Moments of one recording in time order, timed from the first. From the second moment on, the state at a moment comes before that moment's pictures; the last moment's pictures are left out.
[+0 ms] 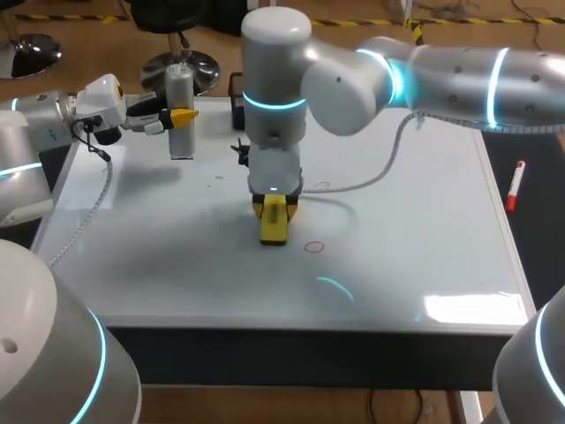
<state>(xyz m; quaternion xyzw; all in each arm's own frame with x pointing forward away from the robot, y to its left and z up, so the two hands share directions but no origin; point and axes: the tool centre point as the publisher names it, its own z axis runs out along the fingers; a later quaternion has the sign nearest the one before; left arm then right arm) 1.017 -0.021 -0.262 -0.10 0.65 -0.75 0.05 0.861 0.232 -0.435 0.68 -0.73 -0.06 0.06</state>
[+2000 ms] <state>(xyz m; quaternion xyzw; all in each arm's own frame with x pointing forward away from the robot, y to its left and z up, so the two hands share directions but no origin) 1.017 -0.021 -0.262 -0.10 0.65 -0.75 0.05 1.005 0.012 -0.373 0.56 -0.82 0.04 0.05</state>
